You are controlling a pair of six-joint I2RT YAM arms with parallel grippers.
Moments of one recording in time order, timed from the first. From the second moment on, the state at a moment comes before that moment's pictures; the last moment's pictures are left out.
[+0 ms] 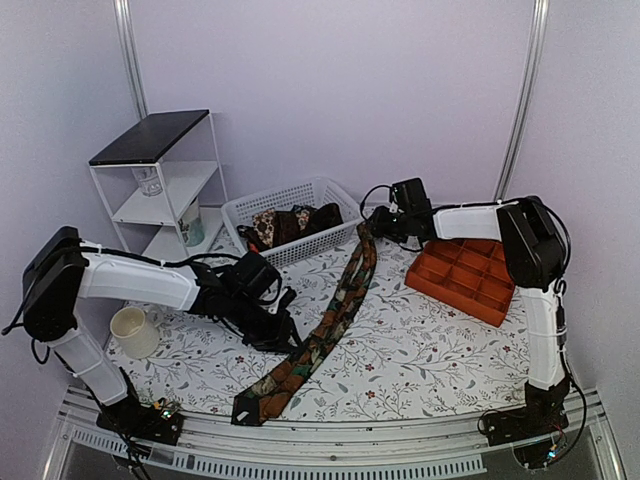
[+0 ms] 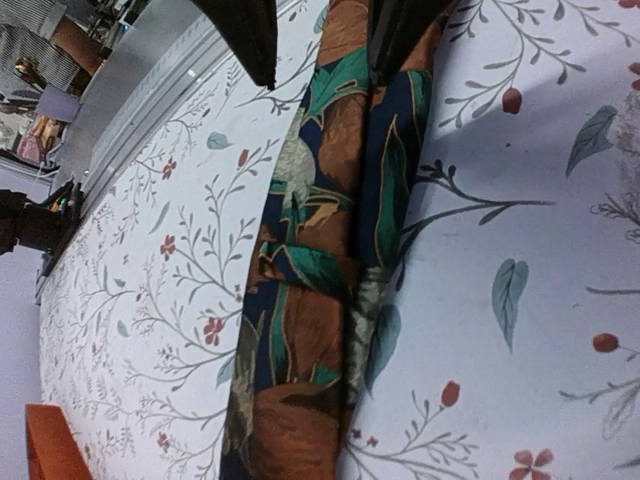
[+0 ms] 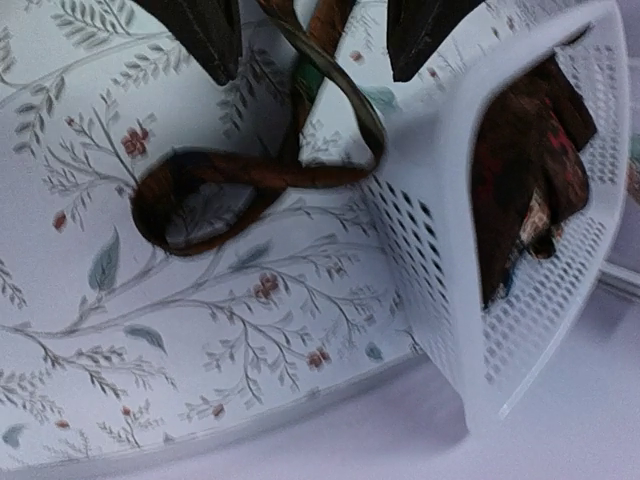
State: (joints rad) left arm -0.88 1.63 0.88 -0.31 0.38 -0.75; right arm 0.48 2.22 1.62 0.01 -0.05 0.65
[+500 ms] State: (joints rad) left arm -0.64 1.37 0.85 -0.32 0.16 -0.52; right arm 0.78 1.88 1.42 -0.49 0.08 1.18
